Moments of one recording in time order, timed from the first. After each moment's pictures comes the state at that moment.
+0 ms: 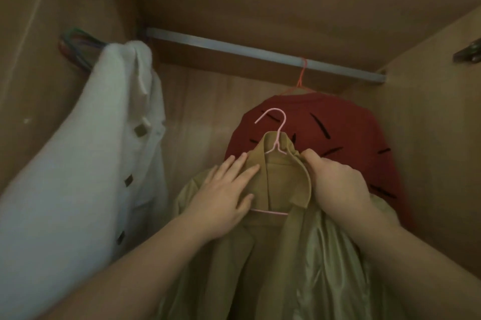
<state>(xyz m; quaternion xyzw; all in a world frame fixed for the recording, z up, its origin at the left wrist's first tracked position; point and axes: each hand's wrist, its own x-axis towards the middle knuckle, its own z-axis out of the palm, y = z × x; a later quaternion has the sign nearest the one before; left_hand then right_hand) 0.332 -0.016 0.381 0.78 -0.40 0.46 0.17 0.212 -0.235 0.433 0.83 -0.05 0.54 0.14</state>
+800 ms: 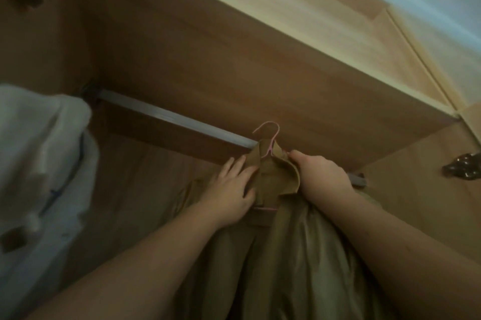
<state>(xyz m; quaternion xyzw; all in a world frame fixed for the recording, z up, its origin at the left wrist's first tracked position) 0.454 -0.118 0.635 0.68 -0.45 0.52 0.26 0.277 -0.260 0.673 0.78 -0.10 0.58 0.21</state>
